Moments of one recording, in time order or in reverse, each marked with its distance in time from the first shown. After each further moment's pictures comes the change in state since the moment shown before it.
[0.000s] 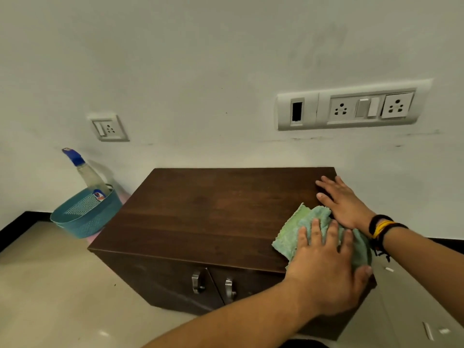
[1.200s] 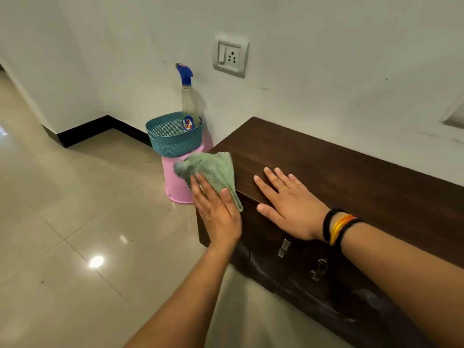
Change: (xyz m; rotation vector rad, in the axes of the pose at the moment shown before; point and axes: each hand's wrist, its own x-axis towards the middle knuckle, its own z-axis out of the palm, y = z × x) left_hand -0.191 -0.288 0.067 -0.492 1.154 -1.089; right_hand -0.036 -0.308 0.152 -0.577 -0.386 -0.689
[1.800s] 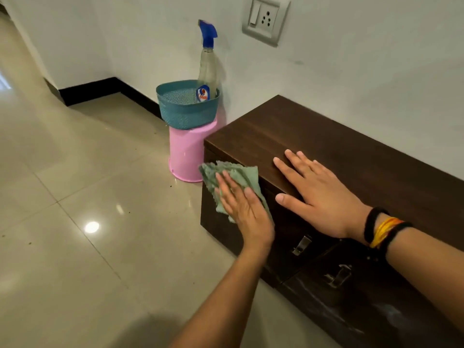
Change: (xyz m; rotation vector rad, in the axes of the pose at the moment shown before) left_hand -0.039 -0.008 0.051 -0.354 0.079 -0.190; right_hand 0.016 0.008 0.006 0.035 0.029 -0.042
